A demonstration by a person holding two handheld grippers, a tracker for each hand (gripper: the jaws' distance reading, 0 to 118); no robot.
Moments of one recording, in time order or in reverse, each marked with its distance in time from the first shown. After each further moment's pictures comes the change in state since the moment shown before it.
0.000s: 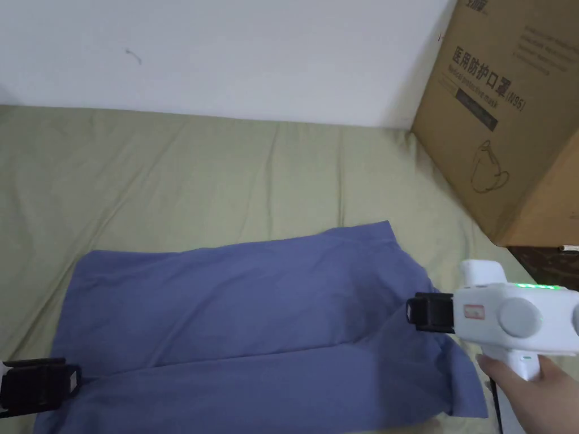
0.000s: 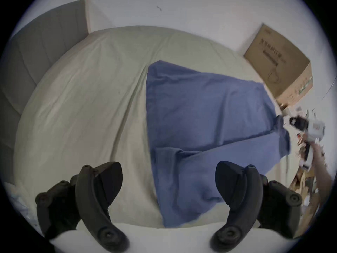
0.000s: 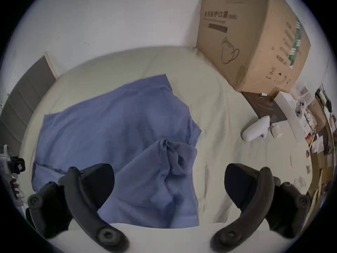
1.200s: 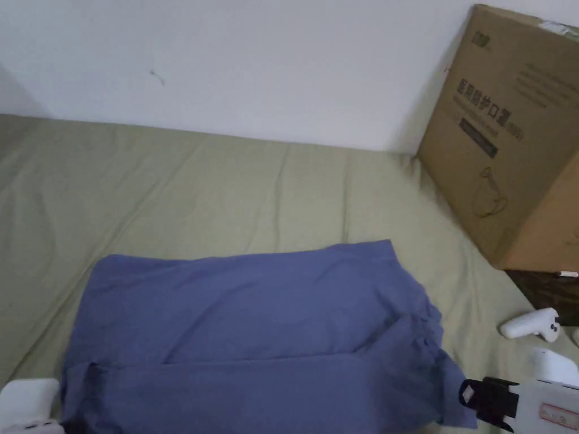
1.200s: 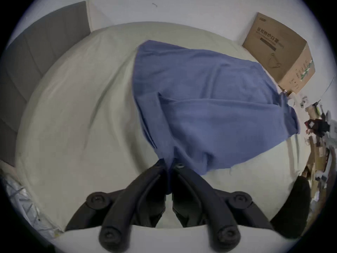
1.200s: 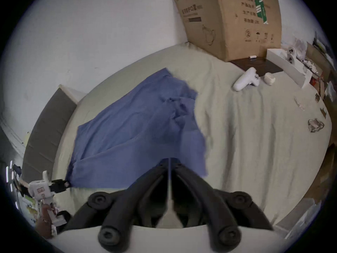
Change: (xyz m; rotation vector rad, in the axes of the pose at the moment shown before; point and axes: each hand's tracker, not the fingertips) left arm 0.040 -0.082 -0.018 -0.016 0.167 -0.098; right arm 0.042 -0.079 0.084 0.002 0.130 -0.258
